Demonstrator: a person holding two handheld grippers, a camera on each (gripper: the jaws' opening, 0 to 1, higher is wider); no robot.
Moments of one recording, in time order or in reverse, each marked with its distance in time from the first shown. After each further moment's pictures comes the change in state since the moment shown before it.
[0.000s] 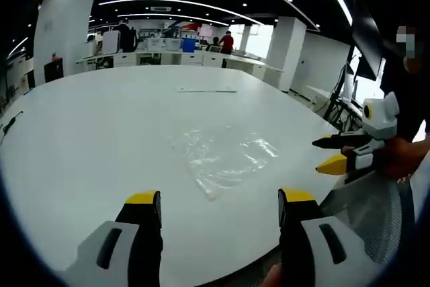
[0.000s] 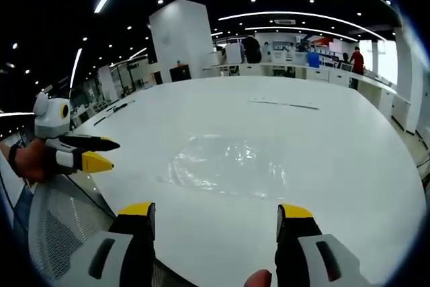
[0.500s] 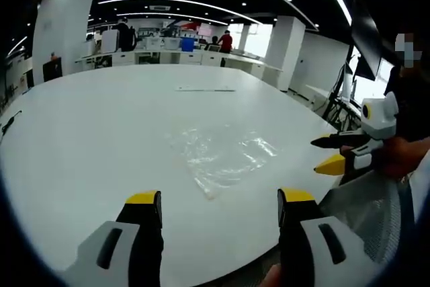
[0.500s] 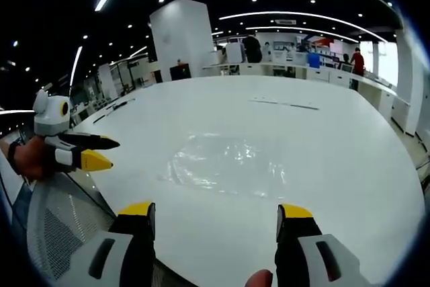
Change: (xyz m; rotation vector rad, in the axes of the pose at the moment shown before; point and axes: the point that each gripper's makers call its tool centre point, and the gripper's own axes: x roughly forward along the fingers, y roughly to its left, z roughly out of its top) left arm 0.000 -0.004 0.000 0.002 0.009 -0.010; right arm -0.002 0.003 -0.001 -0.012 0.010 -0.003
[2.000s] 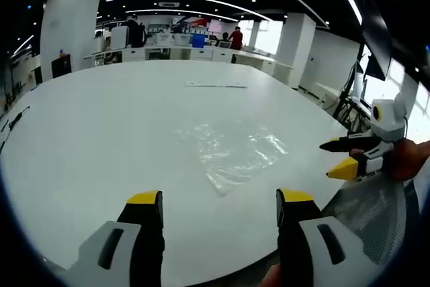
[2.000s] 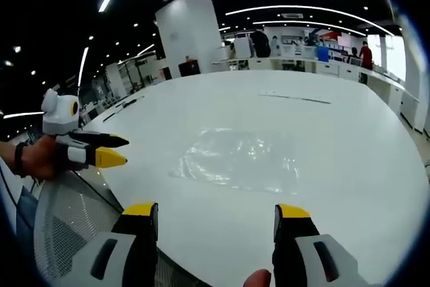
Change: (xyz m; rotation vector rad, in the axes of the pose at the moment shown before) left arm -0.002 0.015 -0.004 -0.020 0.018 0.072; right arm 0.002 0.014 -0.003 0.015 0.023 0.071
